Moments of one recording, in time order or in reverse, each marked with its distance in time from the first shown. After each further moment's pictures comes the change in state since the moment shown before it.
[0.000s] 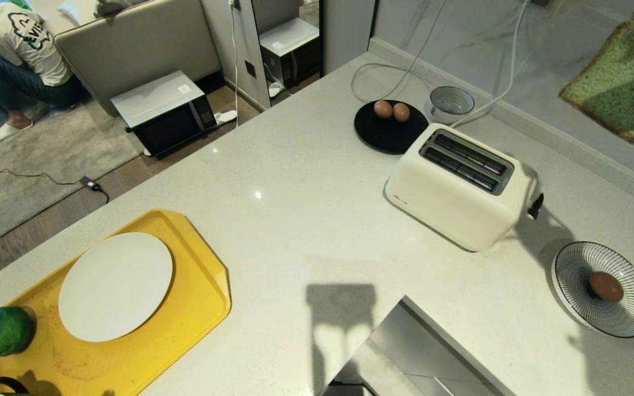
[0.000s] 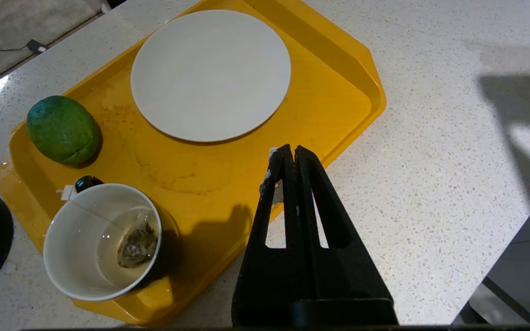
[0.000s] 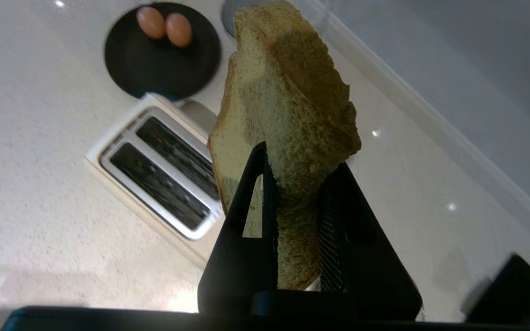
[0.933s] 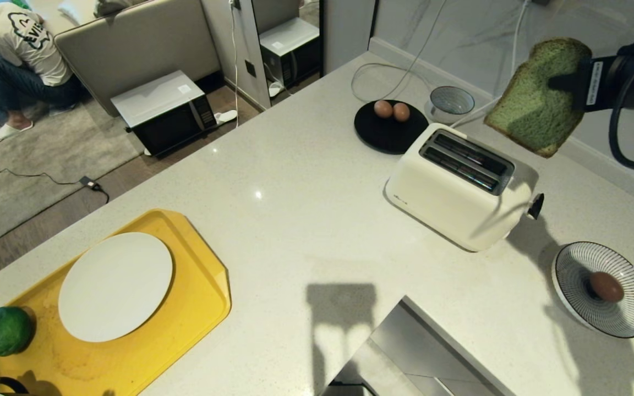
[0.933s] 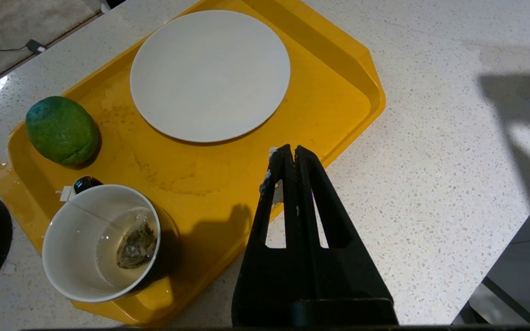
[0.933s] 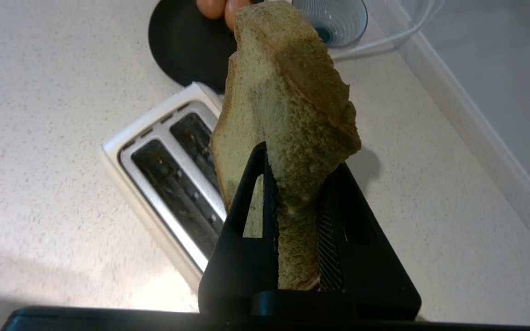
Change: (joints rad) left arm 0.000 0.000 0.000 0.000 0.000 0.000; right arm 0.033 0.160 0.112 -0.264 0.134 -0.126
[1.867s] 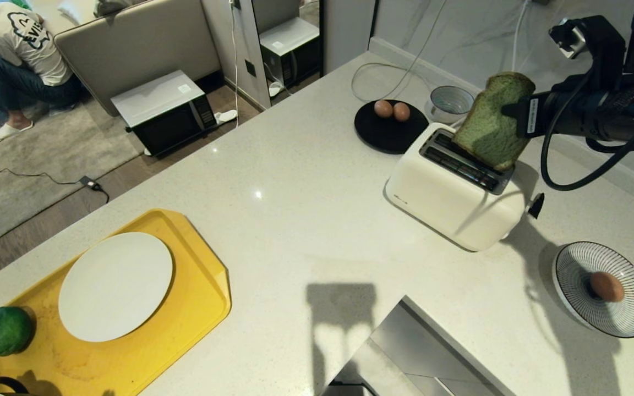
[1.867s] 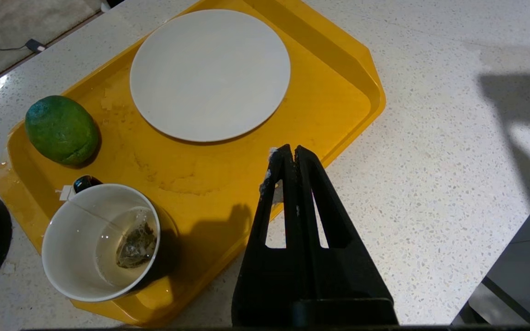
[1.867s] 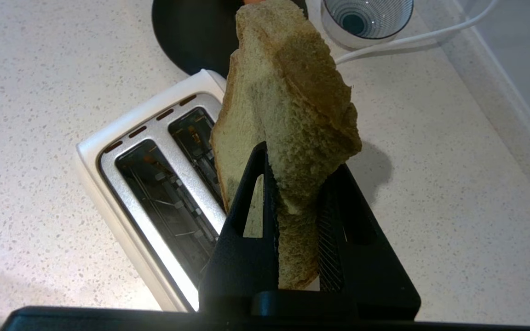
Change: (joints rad) left arm 0.000 0.000 0.000 0.000 0.000 0.000; right arm 0.001 0.139 0.040 -0.145 0.045 -0.035
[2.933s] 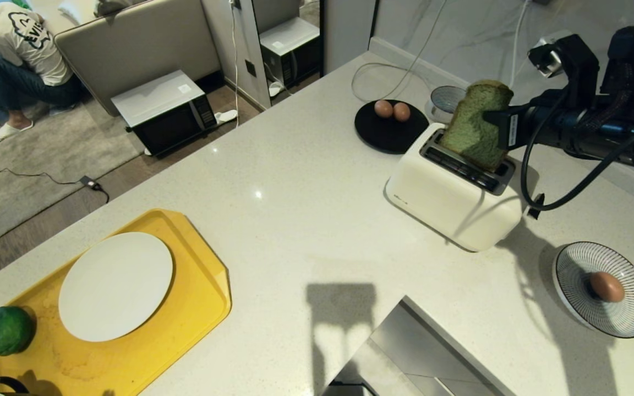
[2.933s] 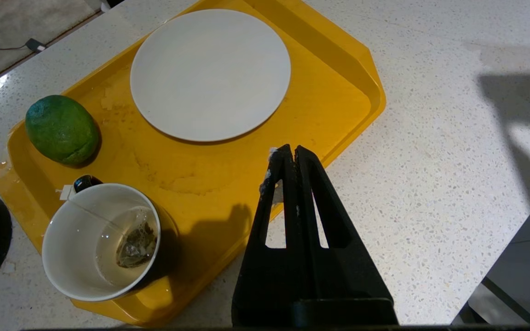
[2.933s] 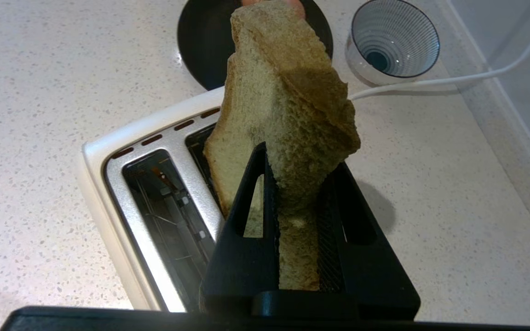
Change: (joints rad) left arm 0.000 0.000 0.000 0.000 0.000 0.000; right arm -0.005 0.039 0.100 -0.196 0.091 -0.096
